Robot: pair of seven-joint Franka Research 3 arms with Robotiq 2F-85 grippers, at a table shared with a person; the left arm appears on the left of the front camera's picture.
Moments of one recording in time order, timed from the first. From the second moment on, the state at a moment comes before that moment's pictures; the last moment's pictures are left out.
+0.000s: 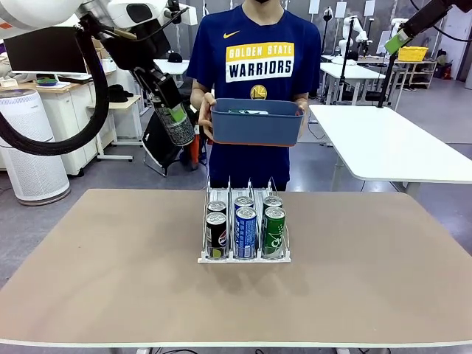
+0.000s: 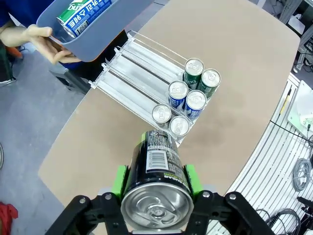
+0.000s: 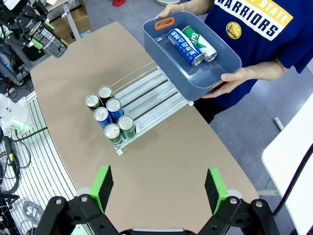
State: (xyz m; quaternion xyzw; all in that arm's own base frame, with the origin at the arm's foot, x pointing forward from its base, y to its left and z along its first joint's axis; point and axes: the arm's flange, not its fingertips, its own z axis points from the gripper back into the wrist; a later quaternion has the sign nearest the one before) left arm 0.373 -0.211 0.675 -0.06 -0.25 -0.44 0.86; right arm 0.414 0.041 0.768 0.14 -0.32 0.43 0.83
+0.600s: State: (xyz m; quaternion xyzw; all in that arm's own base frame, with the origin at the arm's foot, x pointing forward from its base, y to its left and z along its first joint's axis) left arm 0.363 -0.262 0.618 -0.07 -0.24 -0.44 0.86; right arm 0.414 0.041 0.768 0.14 -0.32 0.43 0.83
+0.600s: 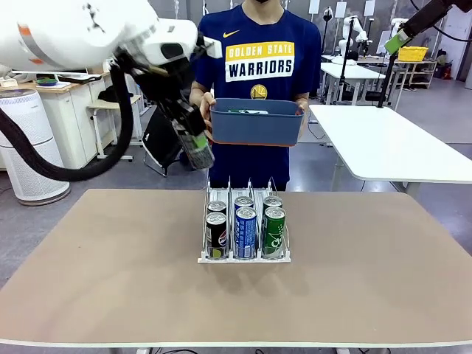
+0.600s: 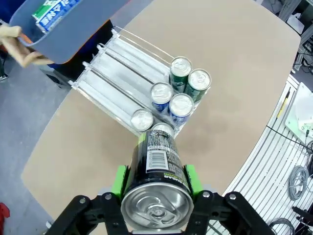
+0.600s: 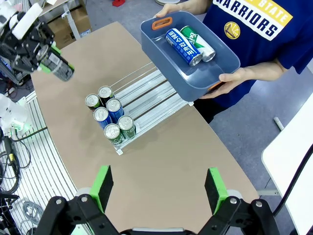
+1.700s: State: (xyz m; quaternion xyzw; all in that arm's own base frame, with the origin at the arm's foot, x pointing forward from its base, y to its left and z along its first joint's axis) left arm 0.325 -0.316 0.475 -0.07 -0.15 -0.52 0.83; right arm 0.414 0.041 0.768 0.14 -0.32 0.43 0.83
